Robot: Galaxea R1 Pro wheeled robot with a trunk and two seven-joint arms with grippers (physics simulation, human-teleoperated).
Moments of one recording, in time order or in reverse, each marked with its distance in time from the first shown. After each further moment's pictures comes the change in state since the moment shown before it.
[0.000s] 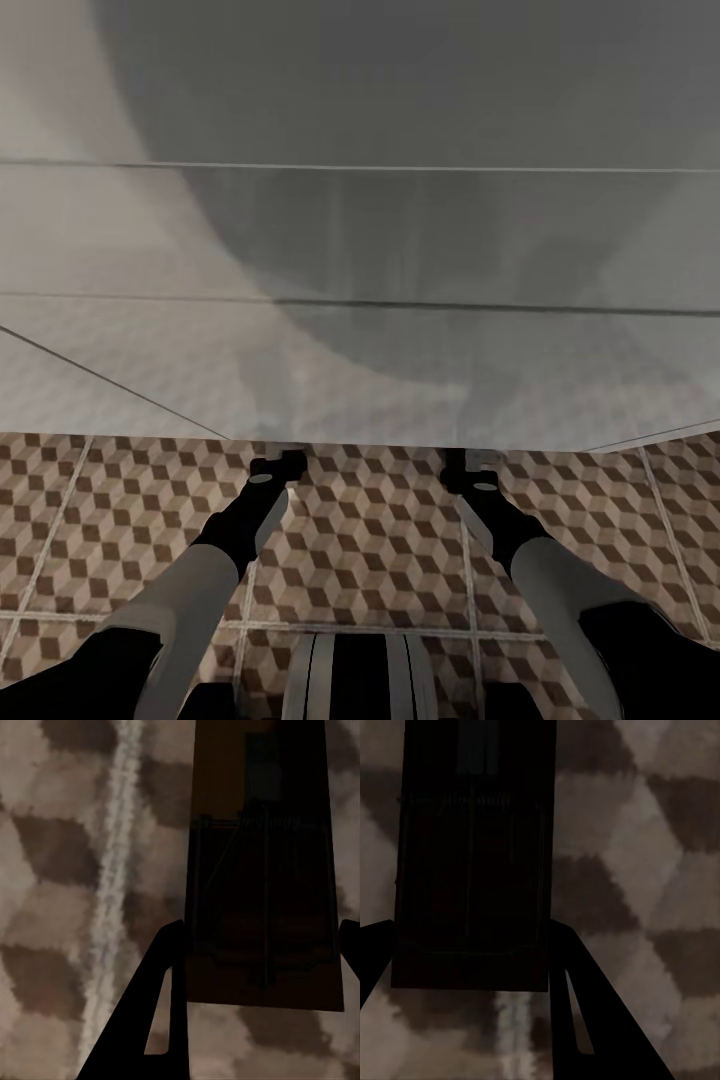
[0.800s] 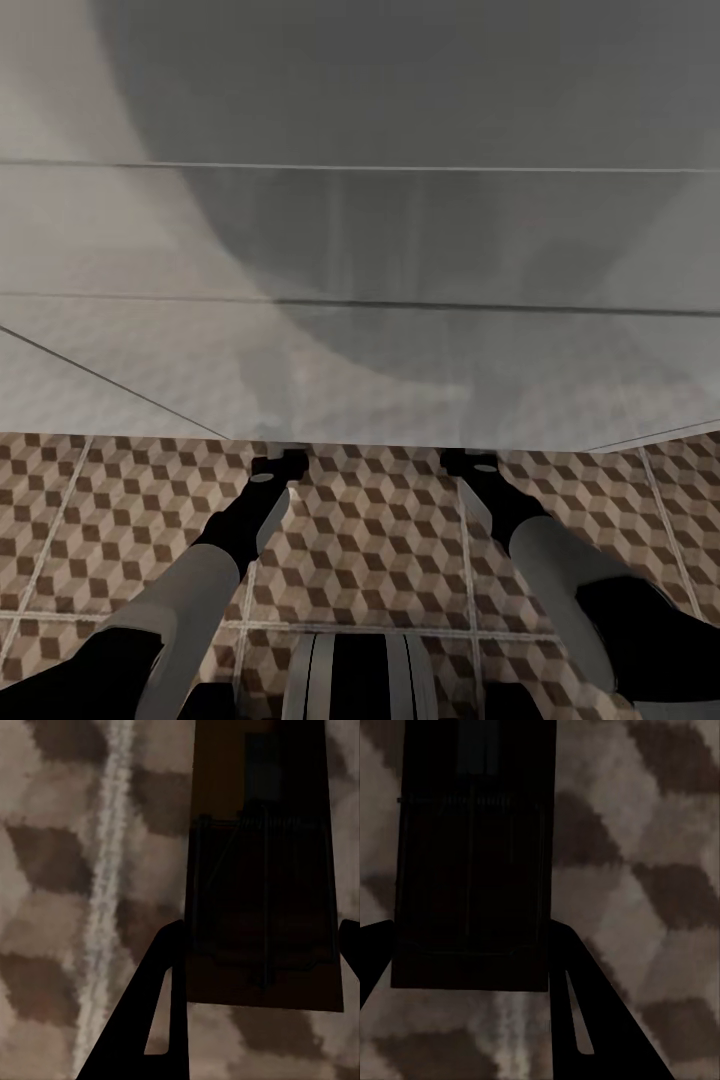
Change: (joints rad) left arm -0.001 -0.004 -0.003 -0.005 -0.011 0.002 -0.004; right arm -0.070 0.000 -0.001 0.027 -0.005 0.009 0.000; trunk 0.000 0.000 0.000
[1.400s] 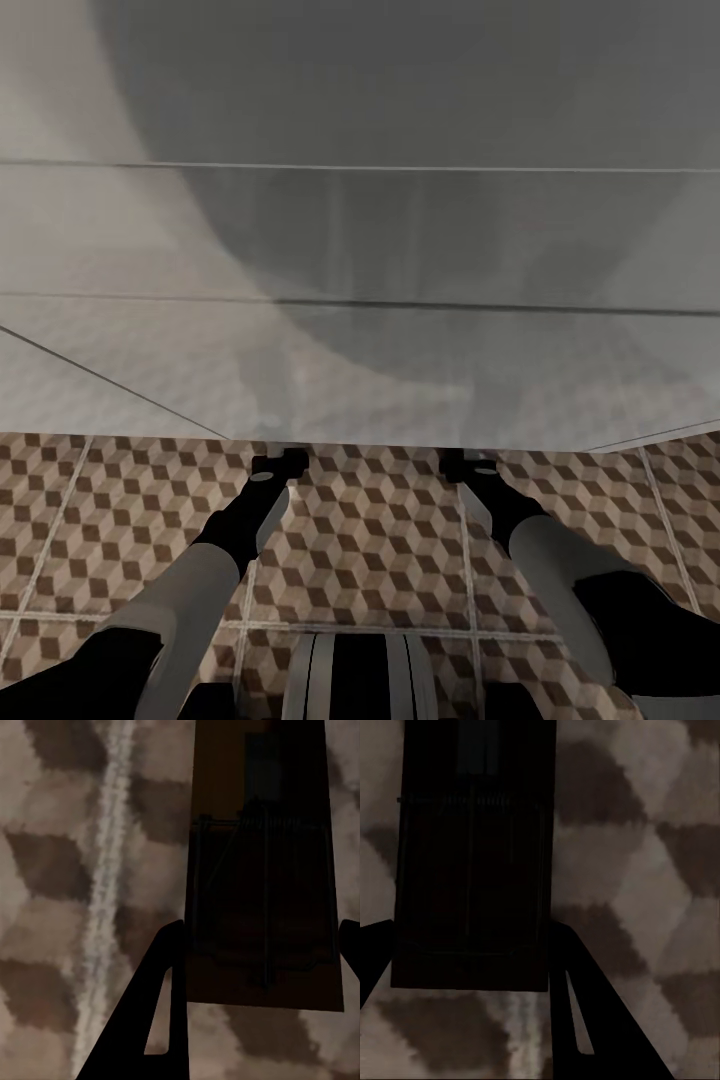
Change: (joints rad) left arm 0.000 0.001 0.000 -0.007 0.002 -0.002 -0.005; right arm -0.015 0.001 -0.002 0.060 -0.008 0.004 0.038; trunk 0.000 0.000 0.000
